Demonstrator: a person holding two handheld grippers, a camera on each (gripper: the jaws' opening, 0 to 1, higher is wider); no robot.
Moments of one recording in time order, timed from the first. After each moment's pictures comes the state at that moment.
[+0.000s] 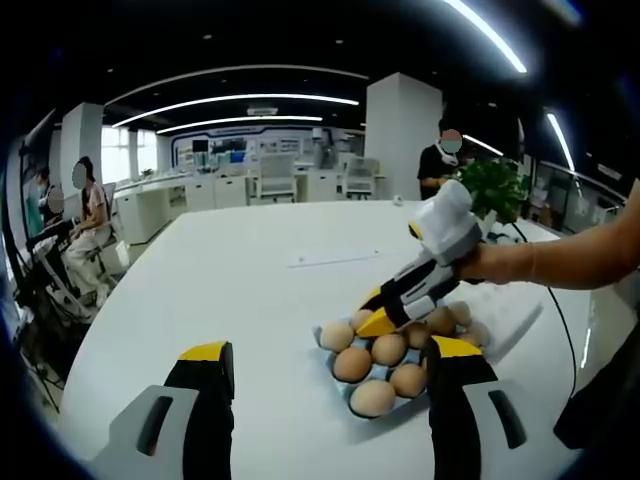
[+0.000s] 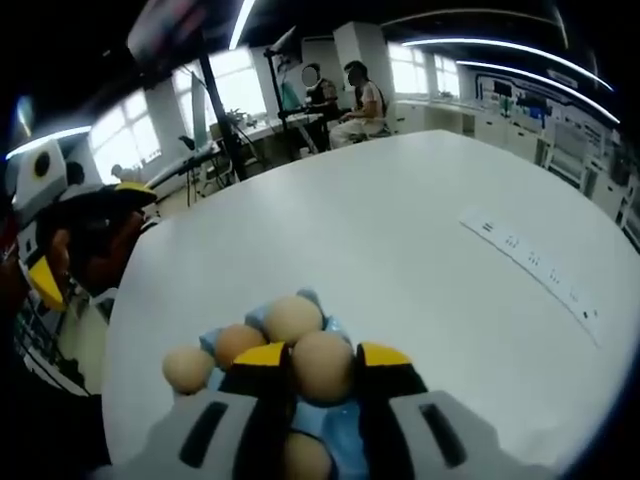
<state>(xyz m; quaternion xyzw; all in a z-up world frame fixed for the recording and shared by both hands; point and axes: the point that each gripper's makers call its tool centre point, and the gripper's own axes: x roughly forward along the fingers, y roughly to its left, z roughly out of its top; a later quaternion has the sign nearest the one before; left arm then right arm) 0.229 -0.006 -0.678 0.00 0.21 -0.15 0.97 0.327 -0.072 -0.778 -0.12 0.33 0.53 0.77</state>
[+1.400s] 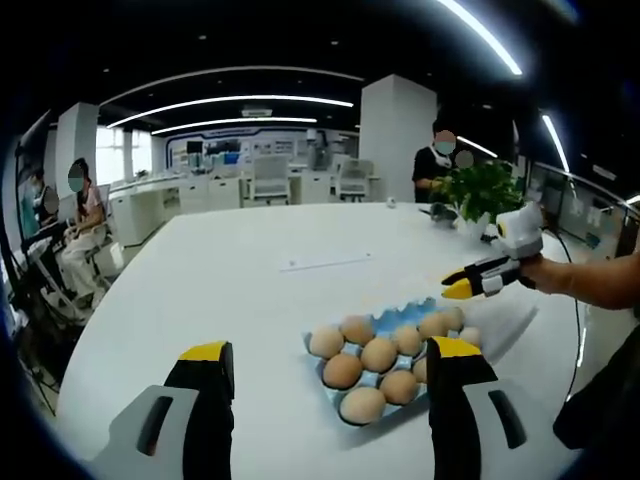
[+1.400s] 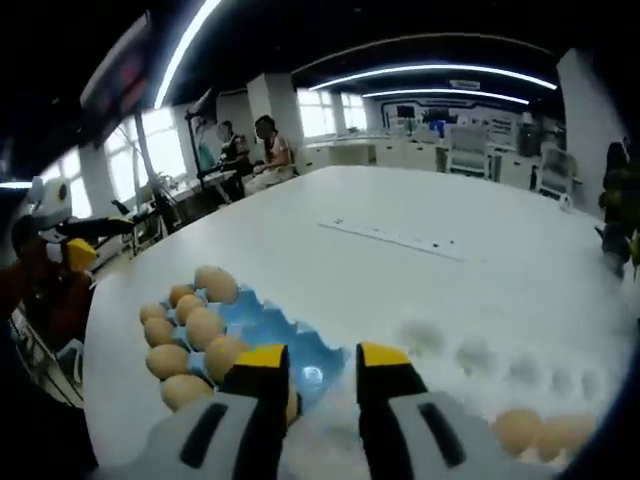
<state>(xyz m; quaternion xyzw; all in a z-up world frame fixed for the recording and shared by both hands) 0.232 -0.015 -0.677 0.00 0.20 -0.17 0.96 0.335 -0.267 -0.752 -0.05 0.26 0.34 0.90</state>
